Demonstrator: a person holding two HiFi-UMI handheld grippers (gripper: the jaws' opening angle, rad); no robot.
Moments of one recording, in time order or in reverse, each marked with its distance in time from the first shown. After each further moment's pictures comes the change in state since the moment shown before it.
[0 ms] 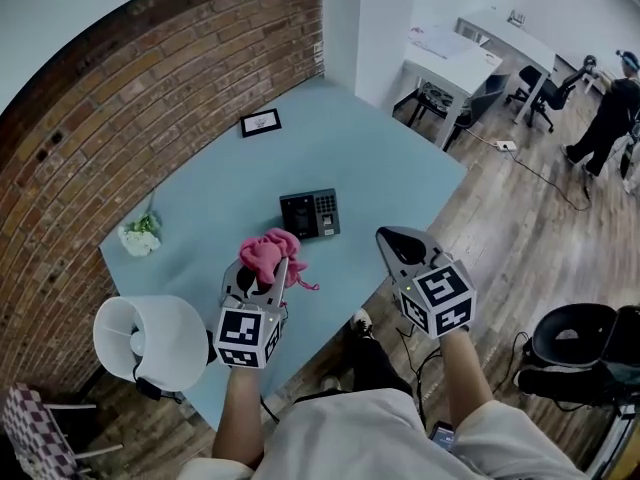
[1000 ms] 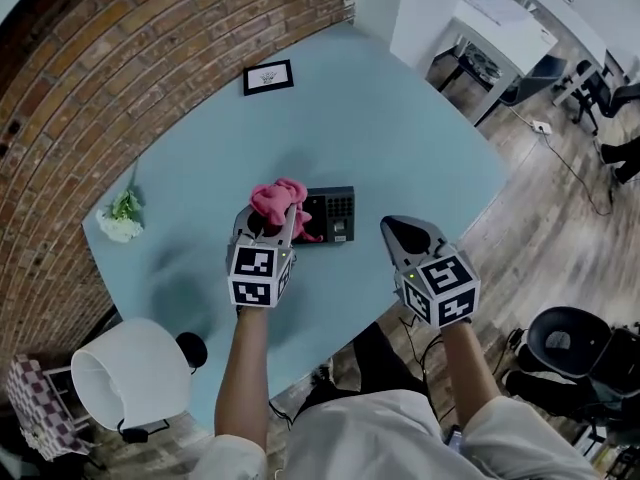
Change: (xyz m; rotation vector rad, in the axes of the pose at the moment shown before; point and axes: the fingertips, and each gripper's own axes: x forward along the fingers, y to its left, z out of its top) left arm 0.190 0.087 -0.095 -0.086 0.209 0.085; right arm 0.151 -0.066 -0.066 0.103 0.194 0.119
